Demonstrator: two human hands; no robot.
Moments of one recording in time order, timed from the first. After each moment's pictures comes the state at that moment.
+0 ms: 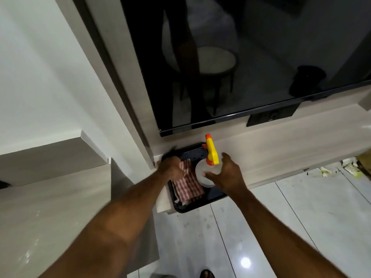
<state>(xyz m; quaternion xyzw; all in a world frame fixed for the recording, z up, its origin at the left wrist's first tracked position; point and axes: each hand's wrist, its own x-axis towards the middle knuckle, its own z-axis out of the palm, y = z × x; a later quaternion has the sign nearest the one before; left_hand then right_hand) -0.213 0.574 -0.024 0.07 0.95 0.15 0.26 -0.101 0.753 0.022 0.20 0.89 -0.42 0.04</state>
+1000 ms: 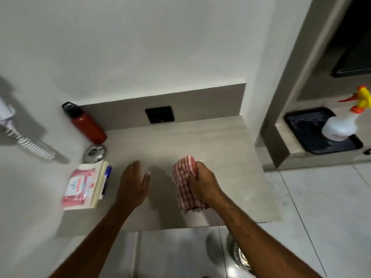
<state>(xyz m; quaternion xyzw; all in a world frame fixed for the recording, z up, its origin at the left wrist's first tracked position) 0.098 -0.060 0.052 -0.05 0.98 0.16 -0.07 0.091 0.172 0.064 0.04 0.84 -0.52 0.14</state>
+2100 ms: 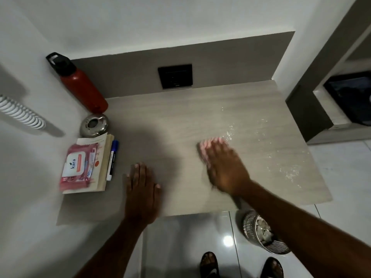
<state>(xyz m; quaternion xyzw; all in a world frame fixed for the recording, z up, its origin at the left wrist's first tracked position) 0.152 -0.141 -0.070 0.02 1.00 0.06 -0.01 0.080 0.137 -0.073 -0.21 0.97 -0.11 -0.01</state>
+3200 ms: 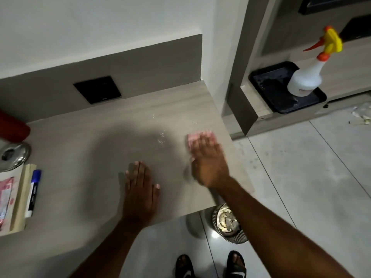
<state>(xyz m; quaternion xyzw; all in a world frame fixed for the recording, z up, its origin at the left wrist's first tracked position) 0.115 0.049 -0.063 0.14 0.99 0.06 0.01 0.074 0.282 -0.064 -0.05 0.99 -0.09 -0.03</state>
